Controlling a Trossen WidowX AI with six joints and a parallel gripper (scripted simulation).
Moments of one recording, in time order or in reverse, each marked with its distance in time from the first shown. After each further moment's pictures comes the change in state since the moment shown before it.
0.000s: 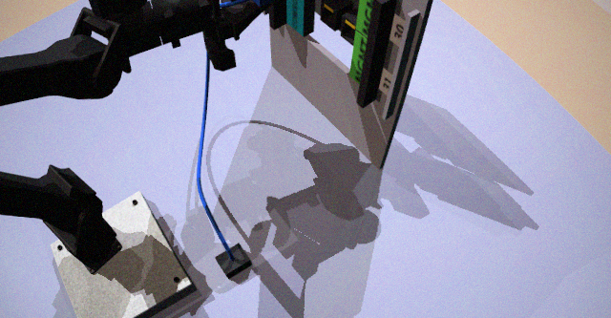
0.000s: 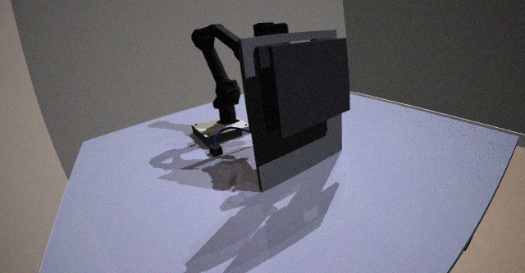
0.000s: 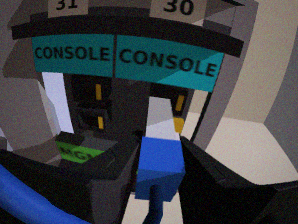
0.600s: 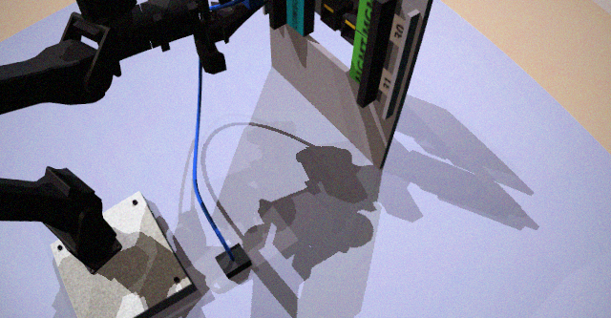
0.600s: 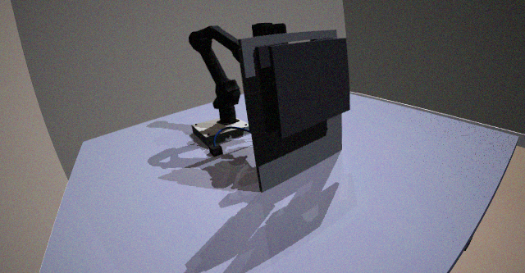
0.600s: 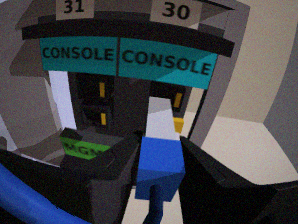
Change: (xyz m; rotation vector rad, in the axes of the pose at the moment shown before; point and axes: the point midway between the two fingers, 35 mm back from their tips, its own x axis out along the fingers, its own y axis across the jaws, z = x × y) arm -0.013 0.000 0.000 -0.001 0.000 0.001
